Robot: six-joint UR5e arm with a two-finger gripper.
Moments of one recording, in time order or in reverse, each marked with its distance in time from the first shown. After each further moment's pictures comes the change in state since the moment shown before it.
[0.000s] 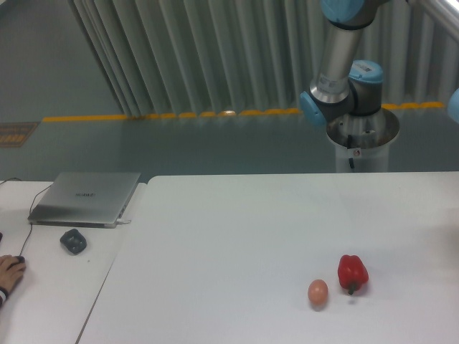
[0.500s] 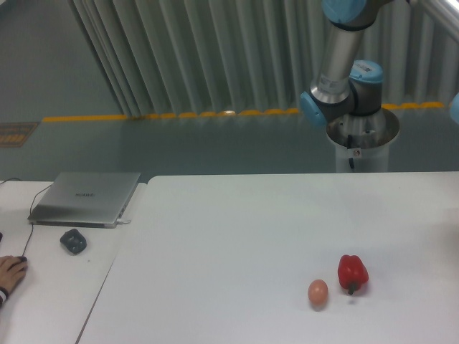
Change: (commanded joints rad) arm 0.005 -0.020 0.002 -0.031 0.006 -0.020
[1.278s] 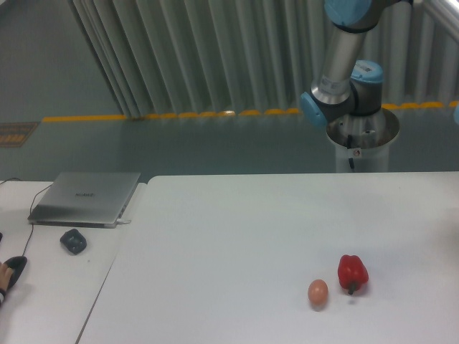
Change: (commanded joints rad) arm 0.014 -0.009 -0.006 0.000 0.017 0.000
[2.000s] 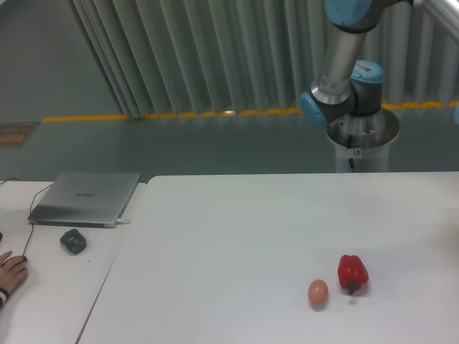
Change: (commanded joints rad) arm -0.006 0.009 0.058 -0.073 0.011 -0.023
